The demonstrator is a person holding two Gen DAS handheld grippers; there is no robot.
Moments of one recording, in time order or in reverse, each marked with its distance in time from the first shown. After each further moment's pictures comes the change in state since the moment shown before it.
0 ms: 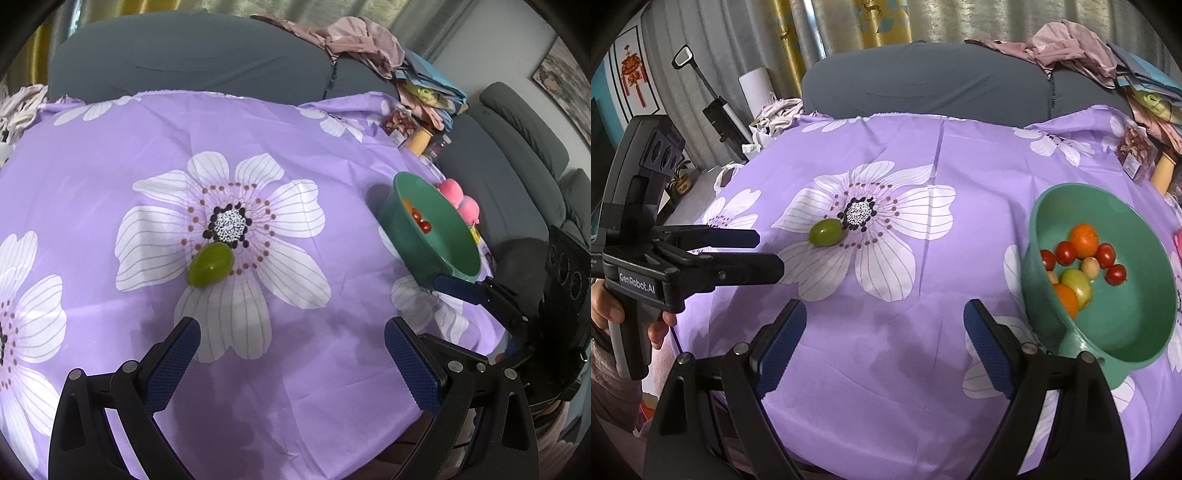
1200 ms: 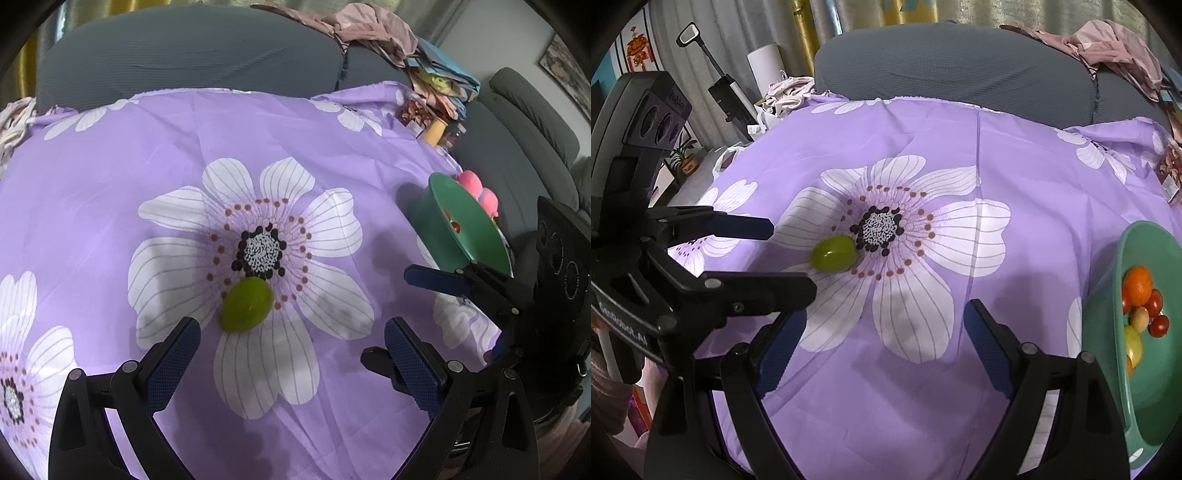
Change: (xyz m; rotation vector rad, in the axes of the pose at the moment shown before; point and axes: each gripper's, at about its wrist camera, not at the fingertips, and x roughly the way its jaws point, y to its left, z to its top) left arm 0.027 0.027 0.033 0.052 0.046 0.039; right arm 0.069 0.020 0.038 -0.053 0.067 0.032
